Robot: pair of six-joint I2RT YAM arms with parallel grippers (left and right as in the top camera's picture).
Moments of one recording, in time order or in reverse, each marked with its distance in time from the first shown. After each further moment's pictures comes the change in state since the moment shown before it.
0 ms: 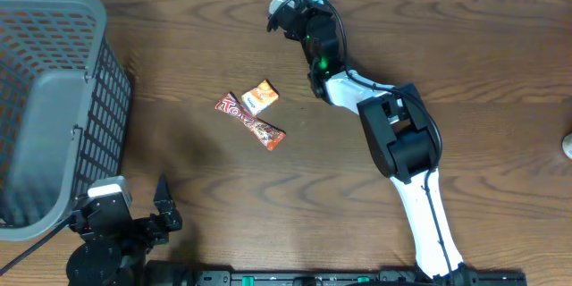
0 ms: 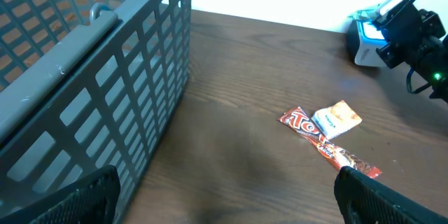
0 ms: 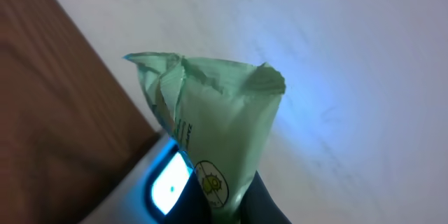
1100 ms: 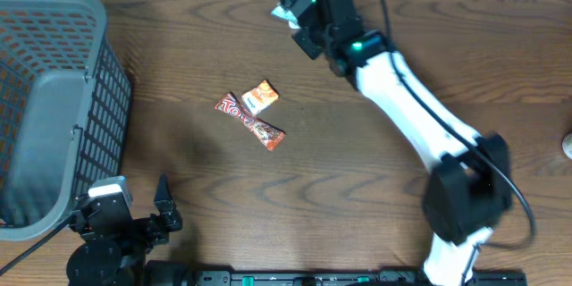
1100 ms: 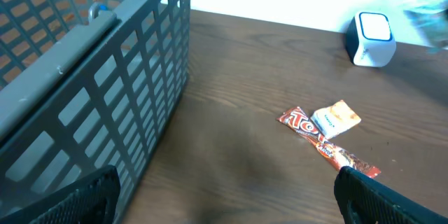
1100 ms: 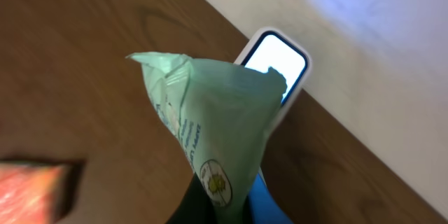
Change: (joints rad) left arm 0.000 0.000 0.000 0.000 0.002 0.000; right arm 0.028 -0.589 0.005 -1.194 -0.111 0.471
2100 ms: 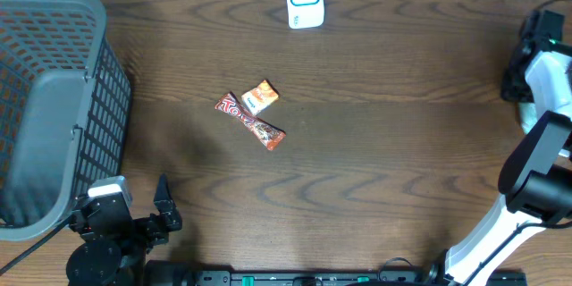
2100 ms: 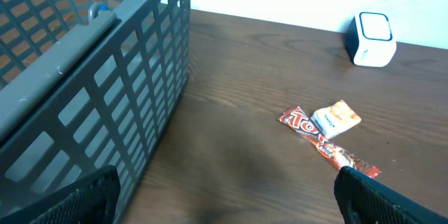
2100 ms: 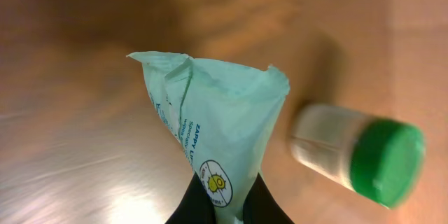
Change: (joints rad) left arm 0.000 0.000 0.000 0.000 0.000 0.000; right arm -0.858 0.153 -0.067 -0.377 0.477 0.238
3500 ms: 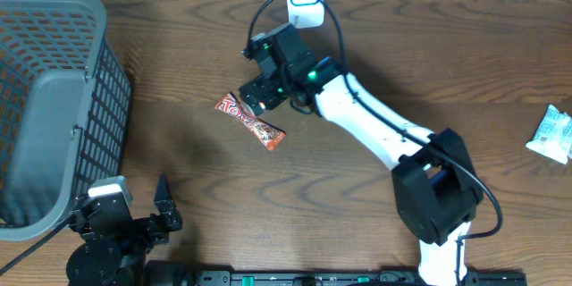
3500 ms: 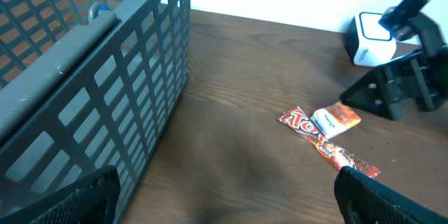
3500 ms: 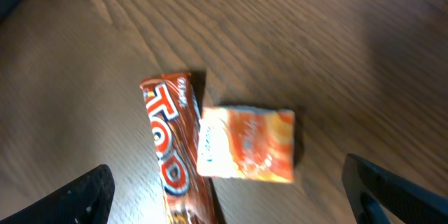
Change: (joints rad) left arm 0.000 0.000 0.000 0.000 0.000 0.000; right arm 1.044 -0.026 -0.002 0.325 -0.682 0.158
